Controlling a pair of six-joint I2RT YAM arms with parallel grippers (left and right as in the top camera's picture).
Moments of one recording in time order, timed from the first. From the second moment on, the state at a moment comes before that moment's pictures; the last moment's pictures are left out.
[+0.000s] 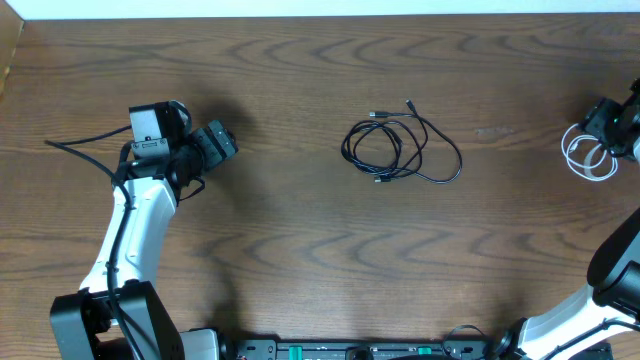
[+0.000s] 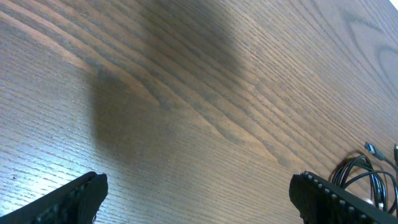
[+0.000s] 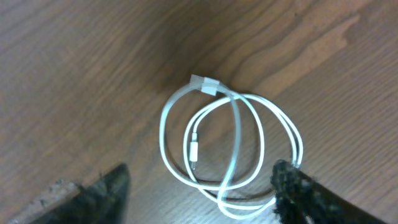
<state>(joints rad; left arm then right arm) 0.16 1.50 0.95 -0.43 0.25 -0.44 -0.48 1.89 1.41 -0.56 -0.01 0.18</state>
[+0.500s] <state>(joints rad) 0.16 1.50 0.95 -0.43 0.25 -0.44 -0.45 1.89 1.41 -0.57 -0.17 0.18</state>
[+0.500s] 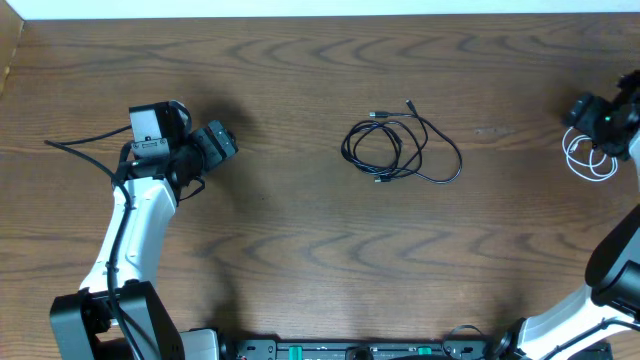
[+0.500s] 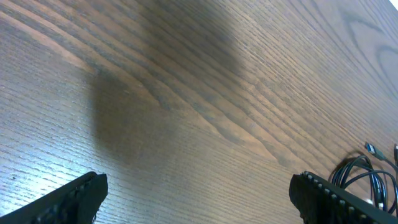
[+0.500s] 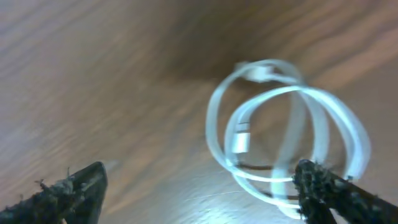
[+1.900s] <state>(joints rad) 0.16 1.50 0.95 -0.43 0.25 -0.44 0.06 1.89 1.40 -0.61 -0.25 0.33</state>
